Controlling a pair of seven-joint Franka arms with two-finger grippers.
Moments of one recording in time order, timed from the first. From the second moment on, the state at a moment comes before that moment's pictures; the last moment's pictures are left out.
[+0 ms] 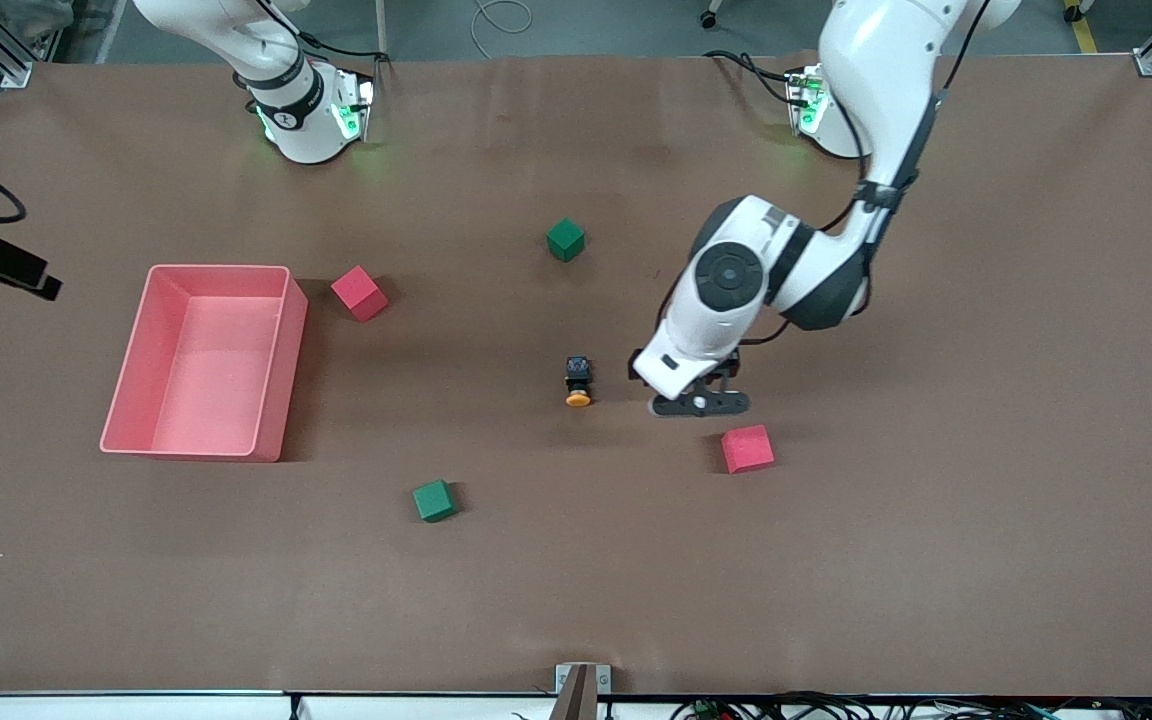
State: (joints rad) left arm -0.57 0.56 -0.07 -1.67 0.01 2.23 -0.64; right arm 0.20 0.16 -0.30 -1.27 0.06 1.37 0.10
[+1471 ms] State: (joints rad) left arm -0.77 0.86 -0.02 -1.38 0.01 2.30 -0.80; right arm 0.14 -0.03 -0.29 -1.59 0.03 1.62 -0.09
